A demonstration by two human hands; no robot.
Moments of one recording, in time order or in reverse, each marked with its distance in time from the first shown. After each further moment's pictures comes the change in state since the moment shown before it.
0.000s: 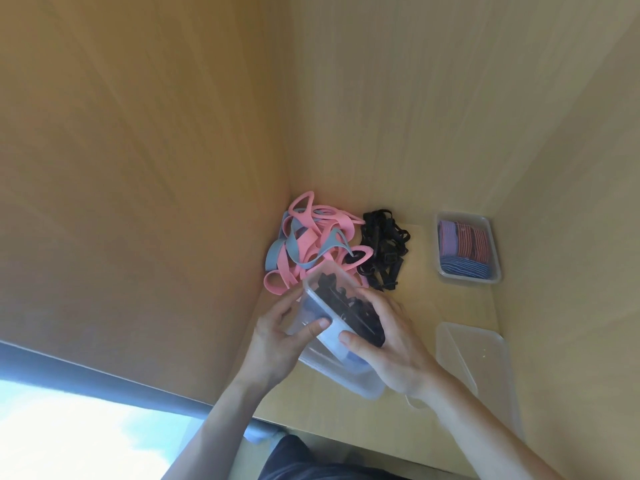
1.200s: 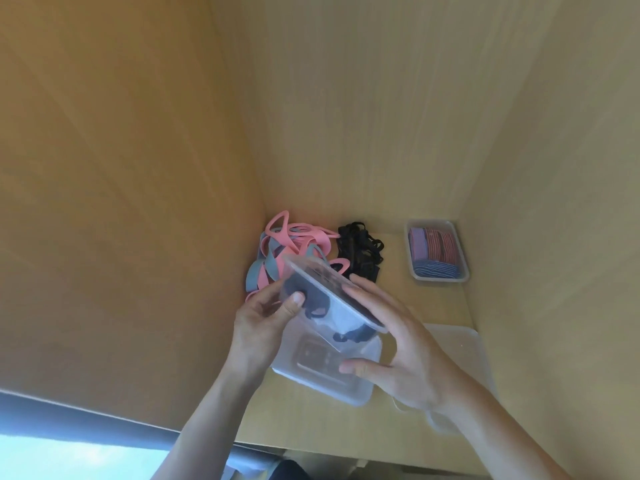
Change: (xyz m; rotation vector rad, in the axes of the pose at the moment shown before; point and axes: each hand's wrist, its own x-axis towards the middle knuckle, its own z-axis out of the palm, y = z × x) left_hand 0.024 0.042 0.001 -0.317 0.035 0.001; right_hand -0.027 -0.033 -0.041 -0.028 0.050 -0.232
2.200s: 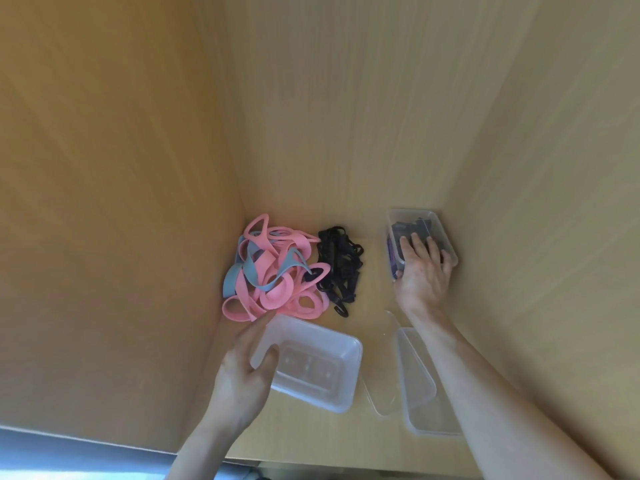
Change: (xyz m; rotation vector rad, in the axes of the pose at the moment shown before) left_hand -0.035 -0.038 -0.009 0.403 0.010 -0.076; right_hand 0.080 0.116 -0.051 -0.988 0.451 0.479
